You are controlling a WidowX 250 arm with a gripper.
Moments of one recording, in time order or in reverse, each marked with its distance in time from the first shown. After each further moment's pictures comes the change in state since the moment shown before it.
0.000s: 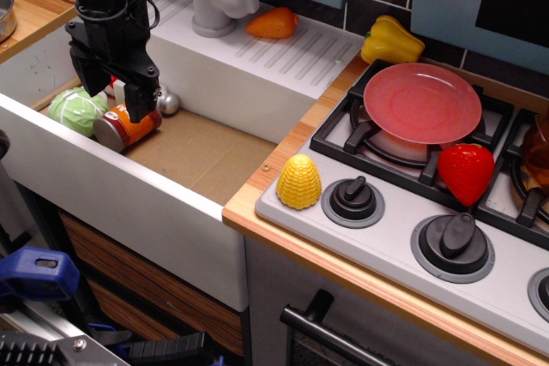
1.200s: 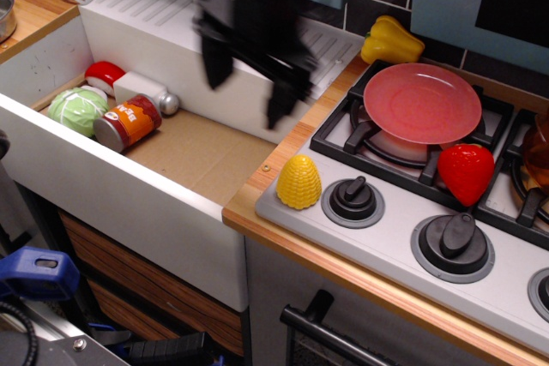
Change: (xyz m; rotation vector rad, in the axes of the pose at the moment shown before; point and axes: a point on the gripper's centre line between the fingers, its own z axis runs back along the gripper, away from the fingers) arm 0.005 -0.148 0.094 -0.009 0.004 -0.095
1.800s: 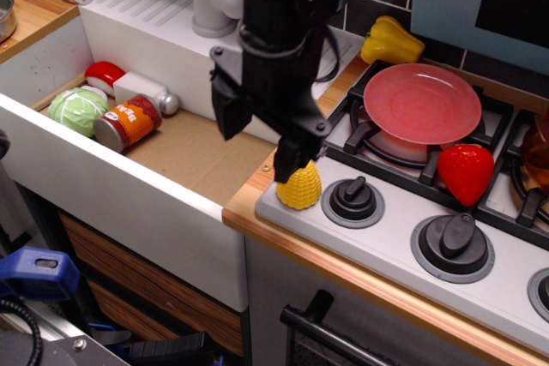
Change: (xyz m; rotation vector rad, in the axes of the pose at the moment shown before) arm -0.020 -0.024 -0.021 -0.036 -0.045 -0.055
